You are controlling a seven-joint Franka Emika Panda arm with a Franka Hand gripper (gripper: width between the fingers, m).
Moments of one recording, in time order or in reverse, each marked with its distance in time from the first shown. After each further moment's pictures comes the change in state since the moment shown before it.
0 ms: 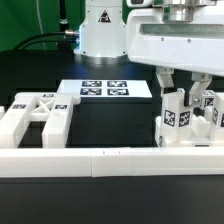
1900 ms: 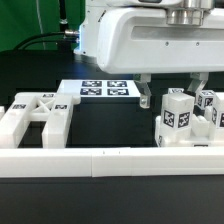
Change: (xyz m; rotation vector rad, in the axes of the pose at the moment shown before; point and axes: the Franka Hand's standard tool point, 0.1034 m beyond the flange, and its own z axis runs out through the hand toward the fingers) arm 0.013 0.007 0.004 -0.021 0.020 -1.412
